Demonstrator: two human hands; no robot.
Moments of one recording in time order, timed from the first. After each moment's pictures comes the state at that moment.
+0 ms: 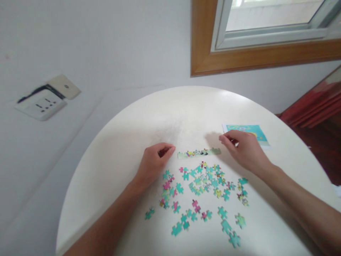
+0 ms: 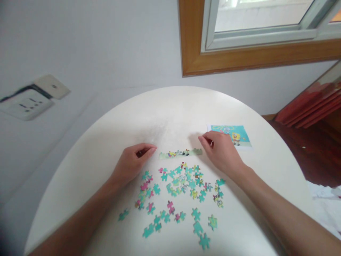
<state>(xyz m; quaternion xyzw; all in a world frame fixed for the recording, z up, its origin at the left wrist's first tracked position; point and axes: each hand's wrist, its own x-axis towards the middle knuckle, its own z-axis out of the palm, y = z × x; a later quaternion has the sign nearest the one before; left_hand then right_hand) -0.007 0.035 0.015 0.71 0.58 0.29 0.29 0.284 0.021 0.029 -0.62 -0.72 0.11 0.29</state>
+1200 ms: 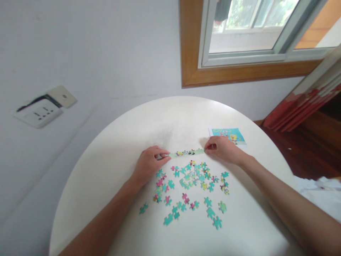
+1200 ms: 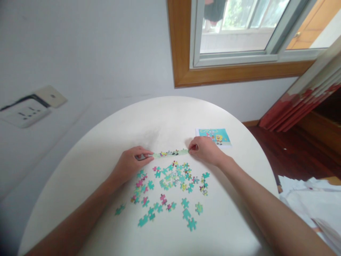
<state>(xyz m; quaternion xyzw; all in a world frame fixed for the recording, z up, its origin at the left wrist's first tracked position) -0.013 0.039 0.004 0.77 0.53 0.27 0.22 0.300 0.031 0.020 -0.56 -0.78 0.21 0.19</state>
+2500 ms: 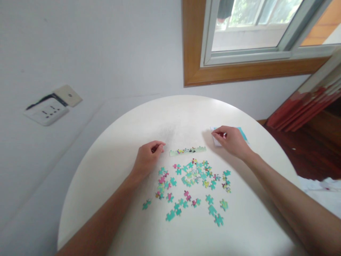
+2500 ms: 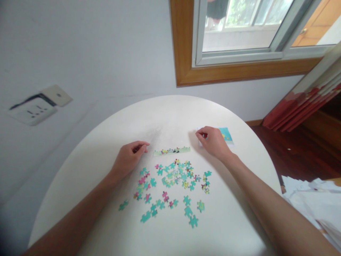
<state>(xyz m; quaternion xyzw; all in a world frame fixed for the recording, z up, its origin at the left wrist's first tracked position) -0.016 0.043 0.013 0.70 0.59 0.32 0.24 0.311 0.035 0.023 -0.61 -0.71 0.12 0.34</state>
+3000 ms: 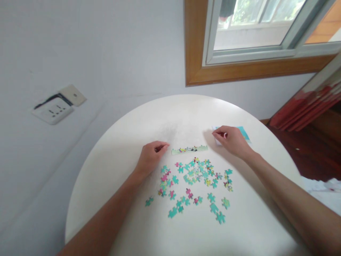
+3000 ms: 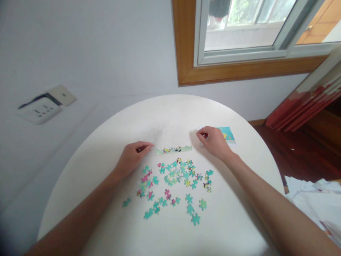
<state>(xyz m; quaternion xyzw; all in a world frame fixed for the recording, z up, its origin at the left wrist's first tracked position) -0.016 0.043 0.009 0.71 0.57 0.32 0.26 0.306 0.033 0.026 -0.60 -0.72 0.13 0.33</state>
